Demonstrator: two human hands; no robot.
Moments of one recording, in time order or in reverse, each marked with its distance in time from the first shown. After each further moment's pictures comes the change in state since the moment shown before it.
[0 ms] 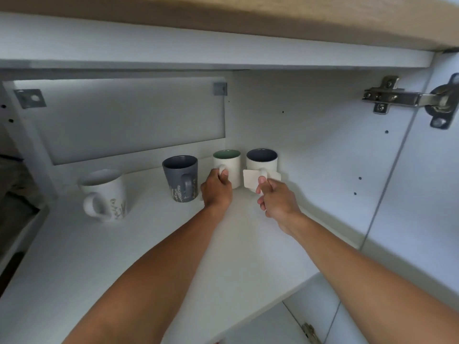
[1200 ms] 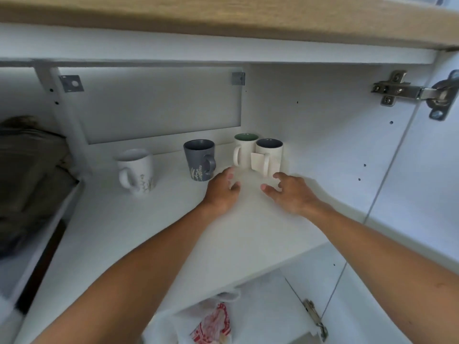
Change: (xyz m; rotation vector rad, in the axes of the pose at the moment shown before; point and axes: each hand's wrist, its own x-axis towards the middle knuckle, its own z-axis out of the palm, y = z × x) left_hand -0.056 -0.002 -0.065 0.123 -0.331 0.107; right_hand -0.013 0.005 -0.025 -0.773 -0.174 -0.211
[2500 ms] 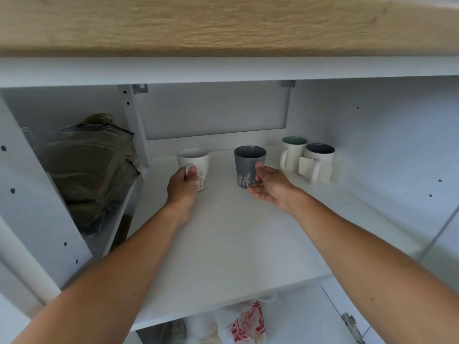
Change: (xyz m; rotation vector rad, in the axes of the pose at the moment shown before) left_hand -0.043 -0.079 -0.156 -0.408 0.563 -0.293; right_hand 0.009 -0.152 0.059 0.994 -0.278 0.166
